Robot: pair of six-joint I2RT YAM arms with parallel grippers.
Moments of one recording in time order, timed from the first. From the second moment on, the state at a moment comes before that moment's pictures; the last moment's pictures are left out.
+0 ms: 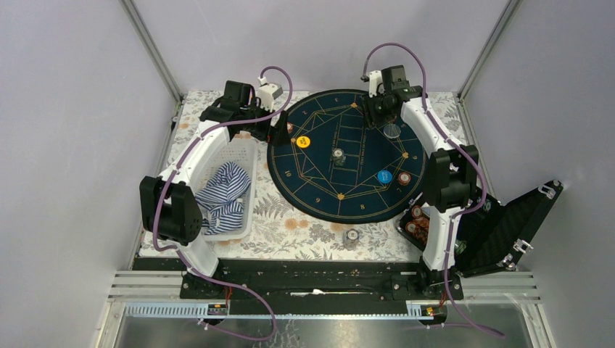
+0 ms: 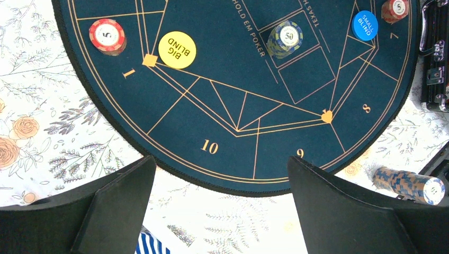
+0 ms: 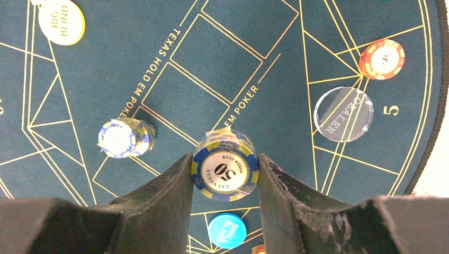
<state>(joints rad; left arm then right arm) -0.25 1.69 1.54 -0.63 0.50 0.12 0.21 2.06 1.89 -0.74 -0.19 -0.17</state>
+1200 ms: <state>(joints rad) -0.25 1.69 1.54 -0.63 0.51 0.12 -0.05 2.41 2.17 -0.66 -0.09 -0.13</state>
